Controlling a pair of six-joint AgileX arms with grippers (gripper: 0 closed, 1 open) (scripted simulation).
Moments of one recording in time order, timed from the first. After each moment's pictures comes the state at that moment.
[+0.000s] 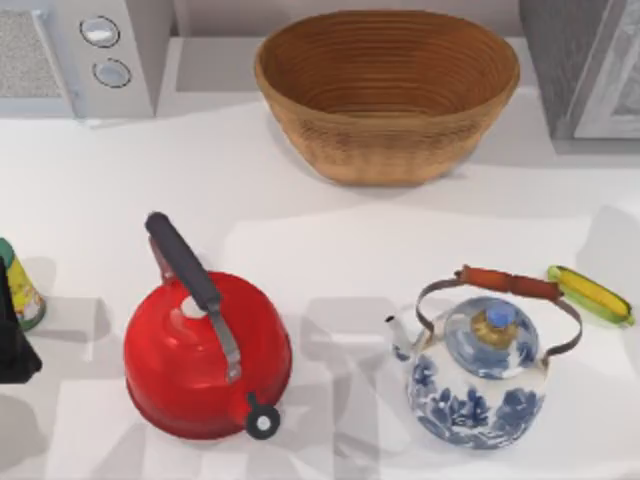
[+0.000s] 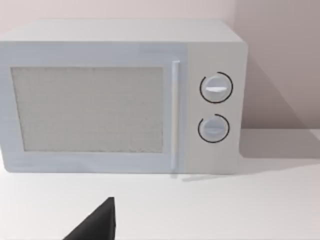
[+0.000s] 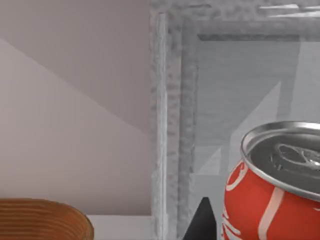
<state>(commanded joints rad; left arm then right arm) 0.00 0.00 0.00 0.00 0.00 0.00 0.19 0.52 0.85 -0.33 0.19 0.01</state>
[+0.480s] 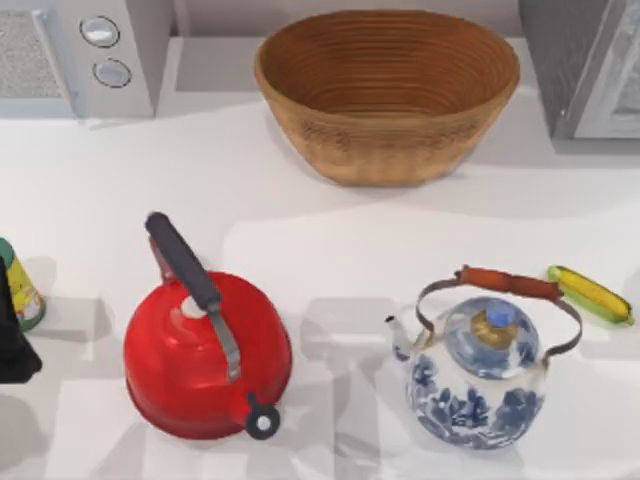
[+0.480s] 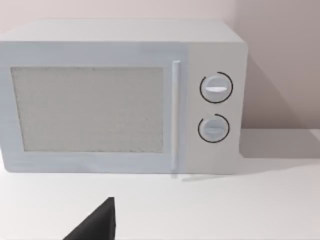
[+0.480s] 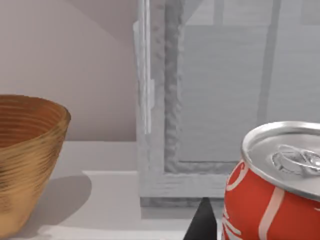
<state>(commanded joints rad) 0.00 0.00 0.00 0.00 0.00 0.00 0.04 0.13 0.20 -0.08 0.05 0.00</state>
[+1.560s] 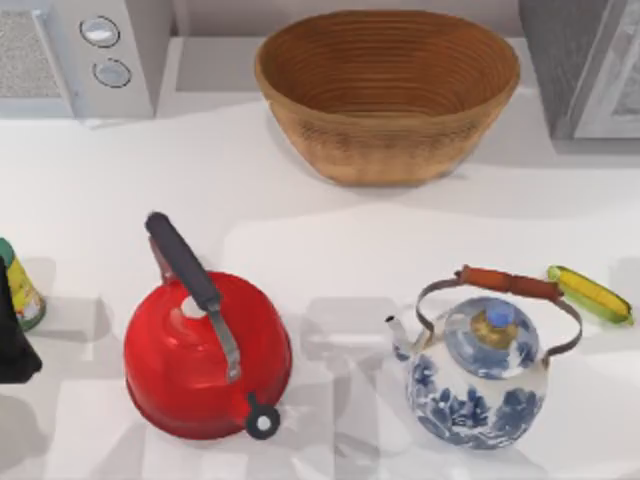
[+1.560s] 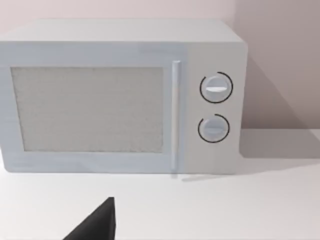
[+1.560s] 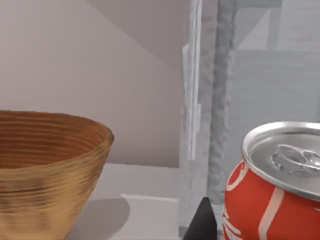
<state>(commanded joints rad) 0.00 0.00 0.00 0.00 0.00 0.00 -0.07 0.29 0.12 0.24 -0.19 0.01</state>
